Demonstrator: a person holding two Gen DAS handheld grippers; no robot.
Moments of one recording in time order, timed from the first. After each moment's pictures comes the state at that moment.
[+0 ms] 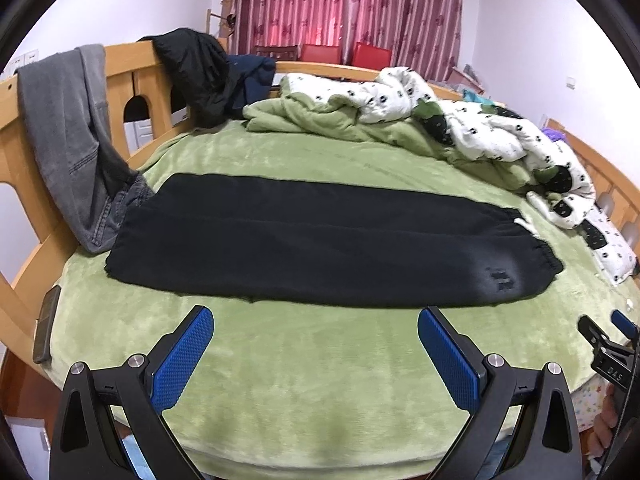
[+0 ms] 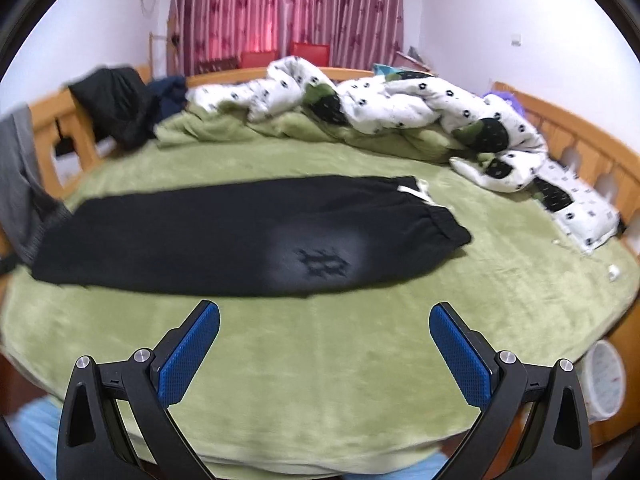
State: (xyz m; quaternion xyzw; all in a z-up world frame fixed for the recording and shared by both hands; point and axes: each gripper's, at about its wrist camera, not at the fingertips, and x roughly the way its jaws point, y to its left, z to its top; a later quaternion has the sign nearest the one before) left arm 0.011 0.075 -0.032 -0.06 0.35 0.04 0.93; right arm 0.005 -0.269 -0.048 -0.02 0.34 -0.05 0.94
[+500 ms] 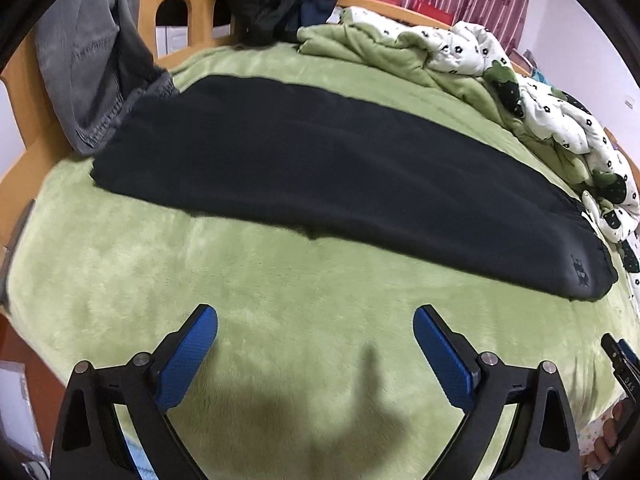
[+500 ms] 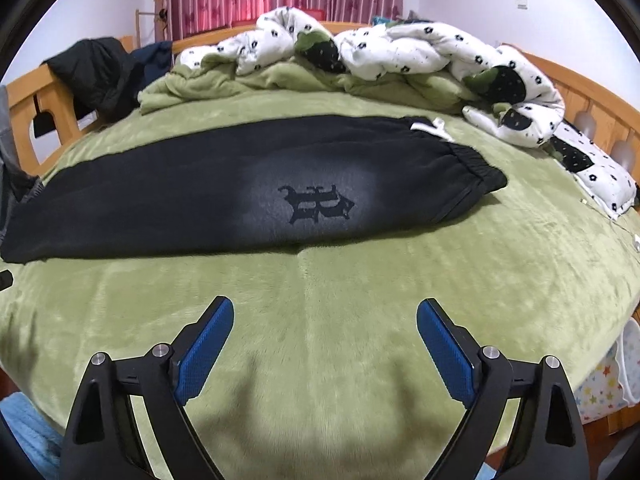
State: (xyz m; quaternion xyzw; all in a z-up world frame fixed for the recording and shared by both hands) left arm 0.065 0.135 -0.146 -0.13 0.44 0.08 0.89; right arm 0.066 -0.276 -0.138 0.01 0.40 -0.03 0.92
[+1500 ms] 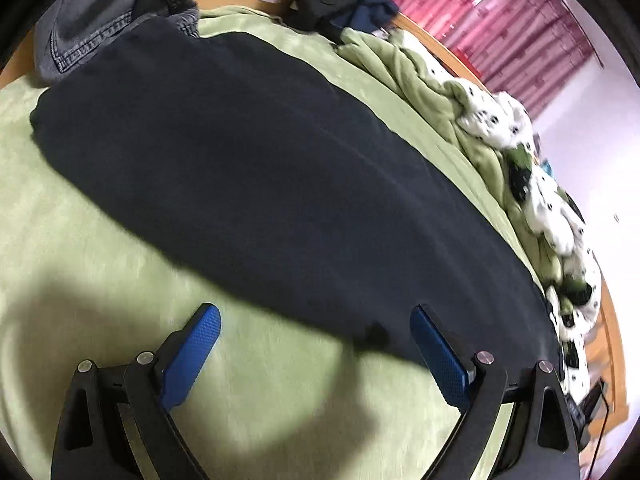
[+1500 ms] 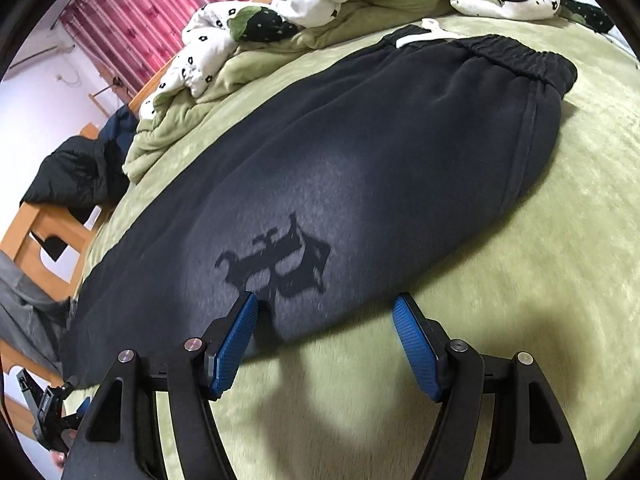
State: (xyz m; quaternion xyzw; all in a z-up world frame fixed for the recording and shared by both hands) left arm 0.141 0.235 -0.194 -0.31 0.39 0.05 0.86; right arm 0.190 -0.352 -0.184 0.25 0.41 0.01 0.88
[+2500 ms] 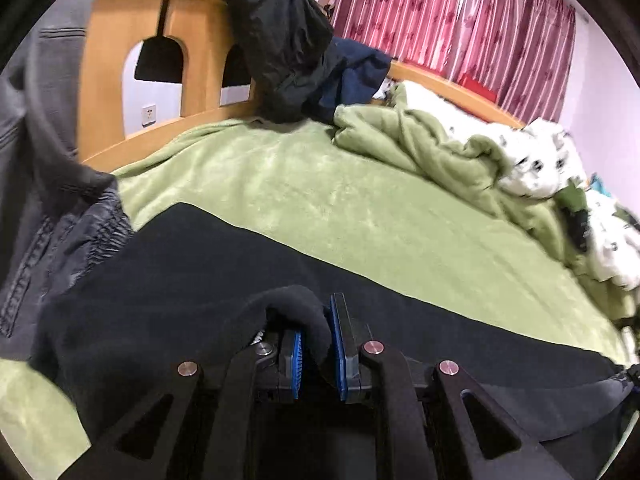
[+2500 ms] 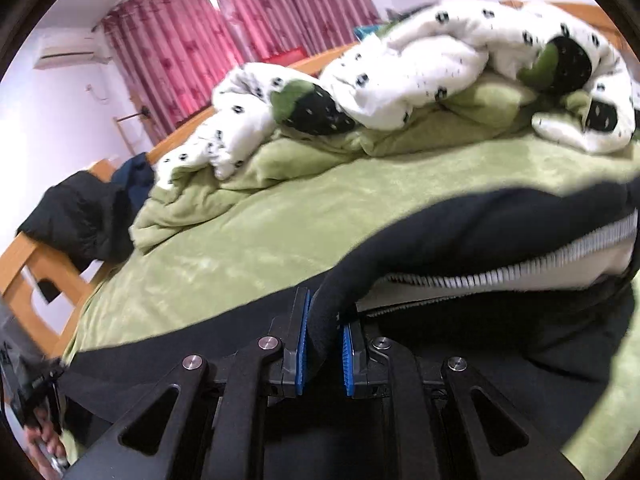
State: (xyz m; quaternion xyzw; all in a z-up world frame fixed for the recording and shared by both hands) left arm 0.342 0.230 -0.130 -0.16 0.32 0.16 0.92; right arm 0.388 -0.341 -0.106 0.22 0.31 0.01 0.93
